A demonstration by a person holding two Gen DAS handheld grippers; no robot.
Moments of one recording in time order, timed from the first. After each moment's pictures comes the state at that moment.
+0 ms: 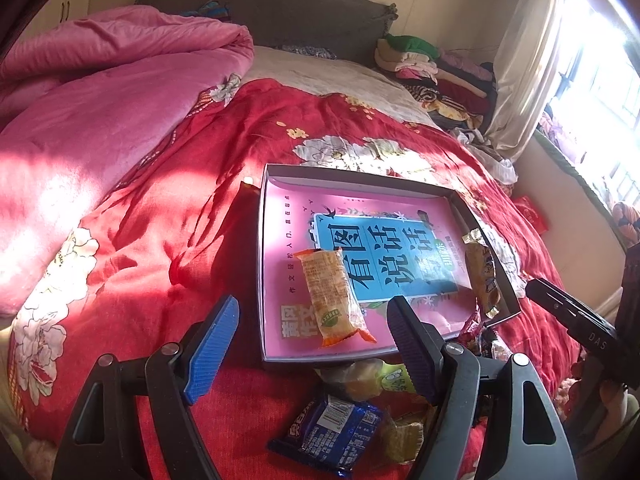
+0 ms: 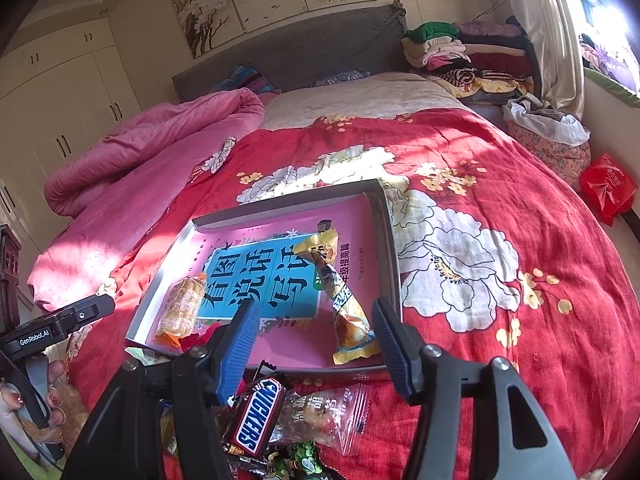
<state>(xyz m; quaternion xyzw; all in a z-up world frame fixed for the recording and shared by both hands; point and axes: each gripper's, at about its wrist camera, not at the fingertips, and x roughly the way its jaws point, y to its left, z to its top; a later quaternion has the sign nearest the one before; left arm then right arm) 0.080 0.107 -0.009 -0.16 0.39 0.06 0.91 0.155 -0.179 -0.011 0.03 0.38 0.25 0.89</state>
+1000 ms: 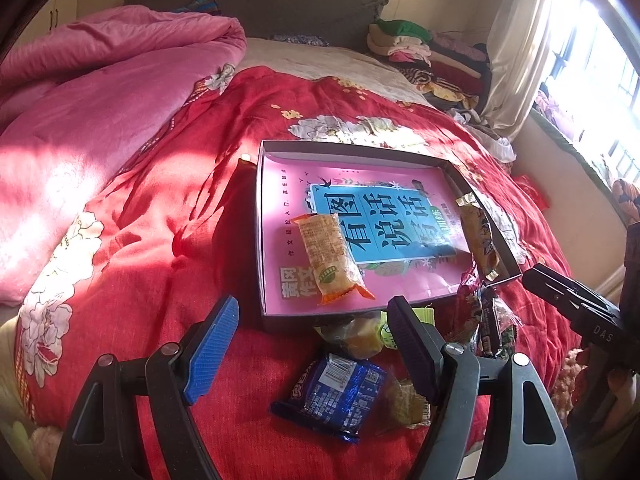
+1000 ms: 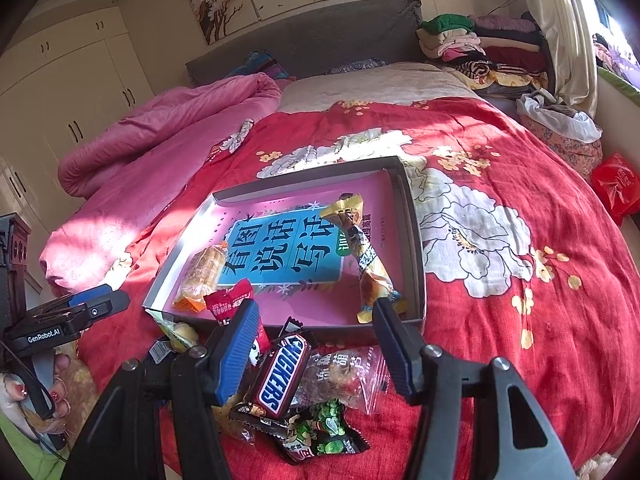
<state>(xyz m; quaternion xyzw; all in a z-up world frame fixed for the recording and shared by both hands) 0.057 0.094 -0.017 -0.13 0.41 0.06 0.90 0.130 -0.174 -0.018 0.02 0.40 0.27 0.88</state>
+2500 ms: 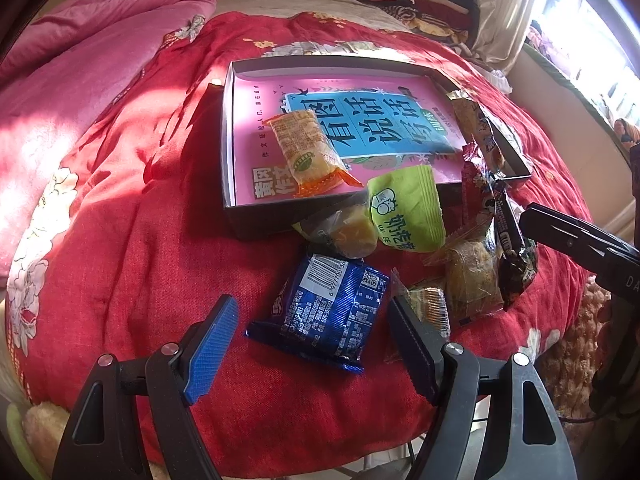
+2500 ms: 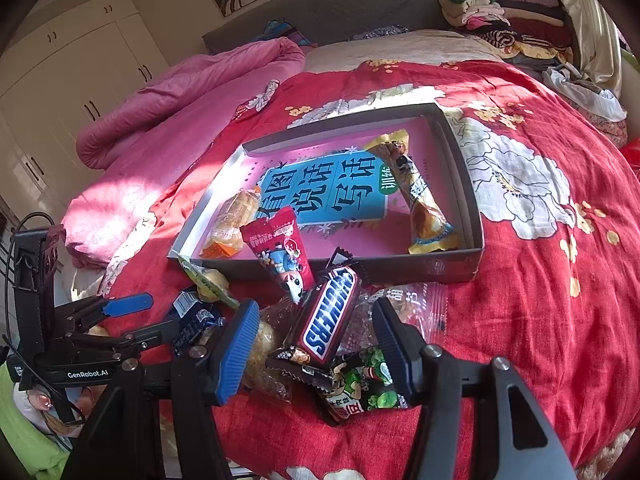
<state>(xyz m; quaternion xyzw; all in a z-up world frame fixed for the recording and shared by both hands) 0.042 0.063 -0.064 -0.08 0.50 0.03 0.86 0.110 -0.159 -0.045 0.02 0.45 0.32 0.83</state>
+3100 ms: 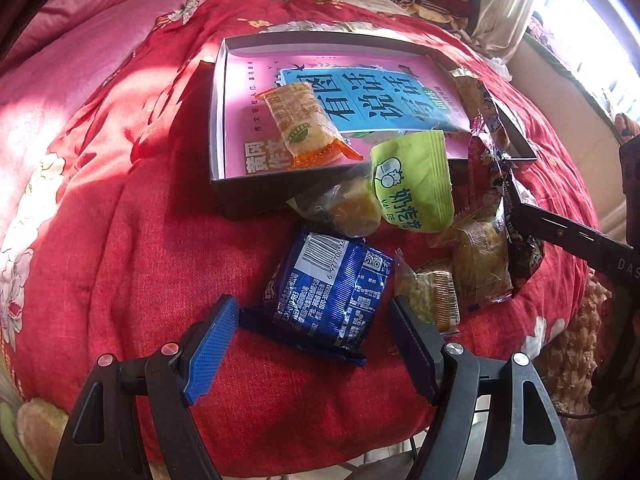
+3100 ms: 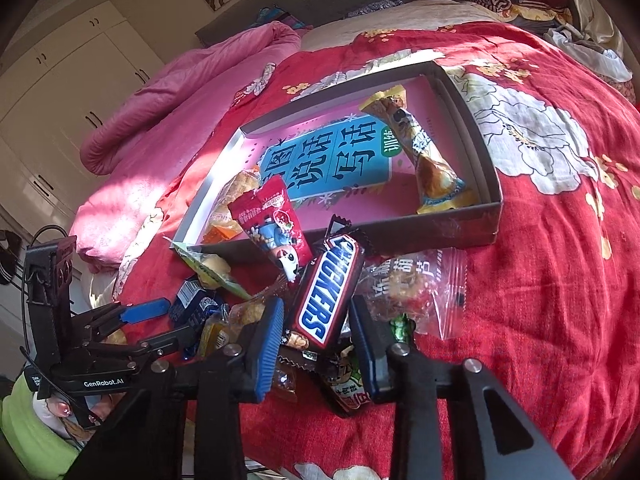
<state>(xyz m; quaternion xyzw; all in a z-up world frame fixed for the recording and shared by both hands) 0.044 0.063 -0.079 -0.09 0.53 0.02 0.84 0.118 -0.162 -0.067 0.06 0.49 0.33 0.81</state>
